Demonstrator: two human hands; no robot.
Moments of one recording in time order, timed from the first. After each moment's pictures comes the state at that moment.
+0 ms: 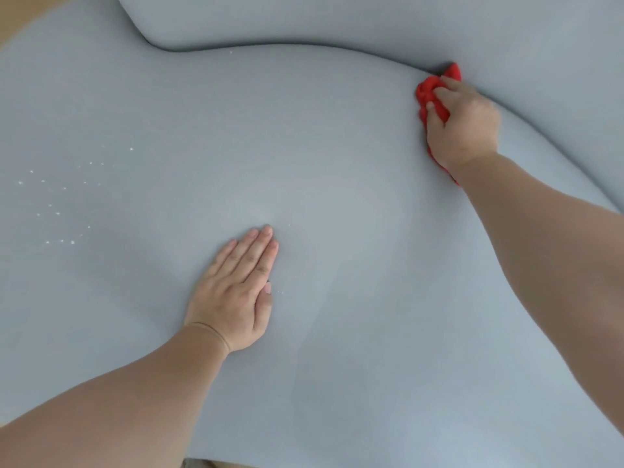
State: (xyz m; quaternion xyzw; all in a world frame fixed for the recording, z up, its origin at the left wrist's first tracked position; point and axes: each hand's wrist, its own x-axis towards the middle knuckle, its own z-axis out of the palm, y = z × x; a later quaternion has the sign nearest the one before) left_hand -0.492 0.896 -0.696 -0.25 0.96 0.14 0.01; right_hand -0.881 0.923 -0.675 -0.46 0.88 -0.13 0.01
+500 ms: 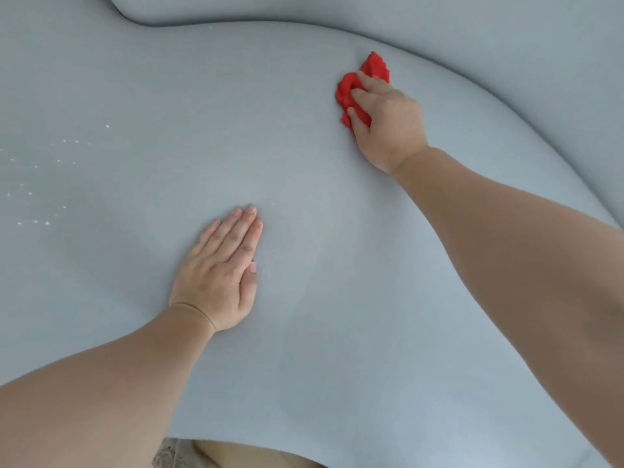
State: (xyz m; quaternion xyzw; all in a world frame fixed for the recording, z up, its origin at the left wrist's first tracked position) left_hand -0.492 0.897 -0.698 -0.25 0.96 0.13 0.00; right_hand -0.815 0.906 -0.671 -0.57 0.81 -0.10 0.06
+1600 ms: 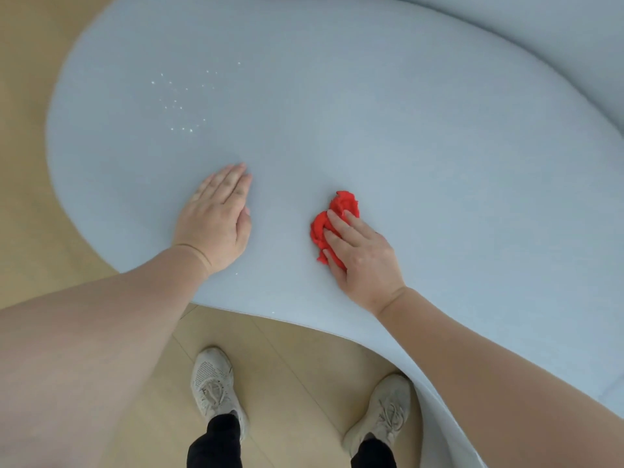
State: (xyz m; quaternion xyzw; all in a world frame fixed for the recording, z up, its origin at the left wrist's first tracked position) left_hand -0.353 0.883 -0.662 -0.33 0.94 0.12 0.02; right_hand -0.535 1.066 -0.679 -0.66 0.73 -0.17 0.07
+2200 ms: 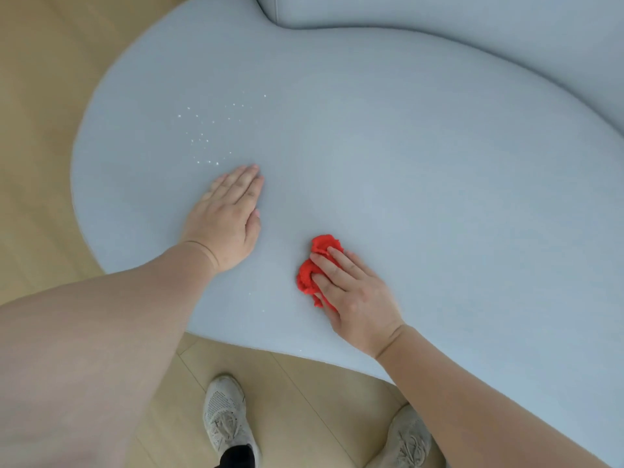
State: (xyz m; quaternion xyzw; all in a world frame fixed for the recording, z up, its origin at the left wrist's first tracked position) left_hand -0.356 0.824 -0.669 -0.30 0.95 0.09 0.02; right_hand -0.499 1.041 -0.686 -0.71 0.68 -0.15 0.04
